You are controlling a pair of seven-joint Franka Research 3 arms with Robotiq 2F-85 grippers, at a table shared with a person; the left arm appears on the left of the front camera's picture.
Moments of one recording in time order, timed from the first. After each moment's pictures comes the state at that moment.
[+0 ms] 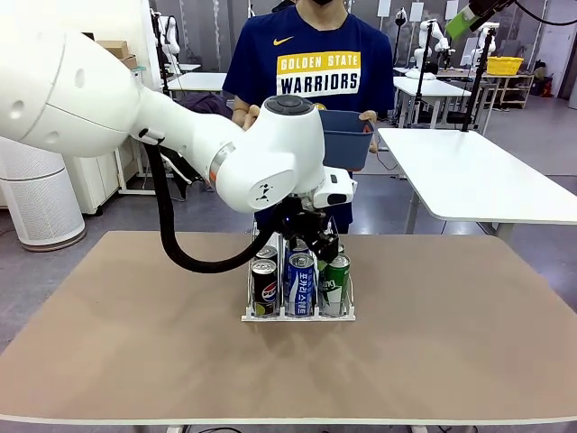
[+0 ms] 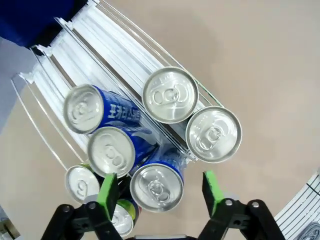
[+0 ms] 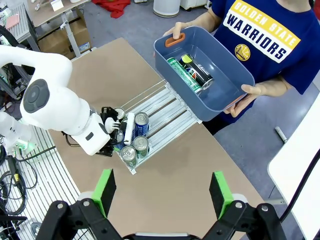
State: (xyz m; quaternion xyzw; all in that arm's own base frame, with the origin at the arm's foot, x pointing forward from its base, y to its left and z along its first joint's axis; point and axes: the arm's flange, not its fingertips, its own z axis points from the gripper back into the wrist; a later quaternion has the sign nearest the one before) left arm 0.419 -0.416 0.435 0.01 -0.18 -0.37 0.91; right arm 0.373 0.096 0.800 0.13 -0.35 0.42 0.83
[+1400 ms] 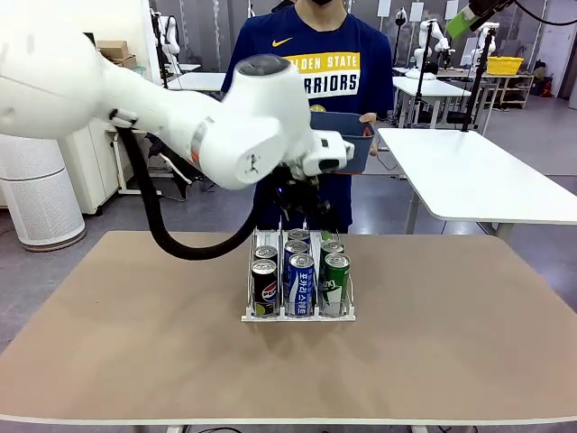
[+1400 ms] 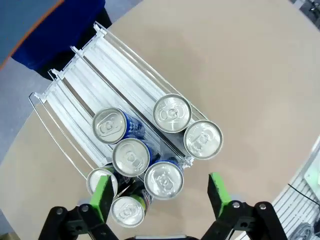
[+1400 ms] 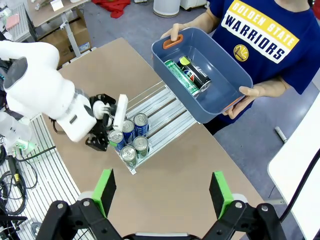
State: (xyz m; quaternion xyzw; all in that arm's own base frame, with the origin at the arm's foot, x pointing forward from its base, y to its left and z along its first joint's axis) left arm 0.417 -0.394 0.495 -0.04 -0.23 -0.38 0.90; right arm 0.373 0.096 0.800 0.13 -0.35 0.42 0.83
